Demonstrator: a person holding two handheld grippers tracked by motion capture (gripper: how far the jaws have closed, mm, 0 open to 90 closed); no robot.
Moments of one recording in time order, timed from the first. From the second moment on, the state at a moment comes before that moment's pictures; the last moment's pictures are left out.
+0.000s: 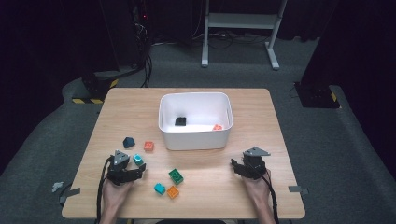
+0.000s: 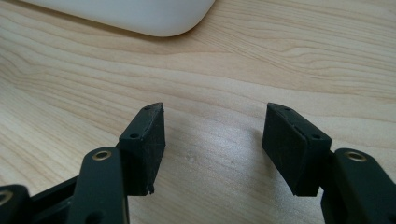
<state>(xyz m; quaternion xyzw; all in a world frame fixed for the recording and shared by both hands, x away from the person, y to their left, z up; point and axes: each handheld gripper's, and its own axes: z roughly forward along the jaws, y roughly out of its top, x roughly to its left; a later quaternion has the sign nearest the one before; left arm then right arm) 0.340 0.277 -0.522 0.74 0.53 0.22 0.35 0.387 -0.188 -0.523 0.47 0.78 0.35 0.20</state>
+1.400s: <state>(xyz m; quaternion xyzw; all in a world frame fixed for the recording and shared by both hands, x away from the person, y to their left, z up) 0.352 0.275 -0.510 0.75 0.51 0.22 0.35 0.388 -0.185 -0.523 0.47 0.79 0.34 0.21</state>
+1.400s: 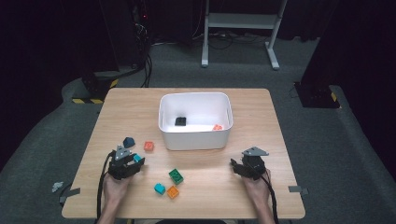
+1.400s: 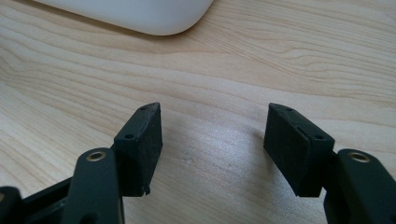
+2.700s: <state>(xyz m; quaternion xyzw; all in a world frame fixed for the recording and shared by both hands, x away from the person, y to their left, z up) 0.369 0.269 -0.420 0.79 0.45 0.18 0.37 0.388 -0.185 -0.523 0.47 0.79 0.34 0.21</state>
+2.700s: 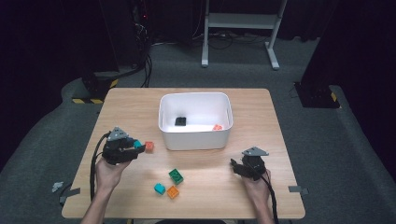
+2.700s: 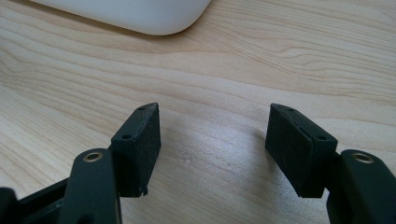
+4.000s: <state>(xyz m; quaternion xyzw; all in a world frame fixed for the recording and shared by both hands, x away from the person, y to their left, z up) 0.447 0.208 -0.354 0.79 0.41 0.14 0.43 0.388 -0.185 -0.523 0.47 0.79 0.34 0.21</state>
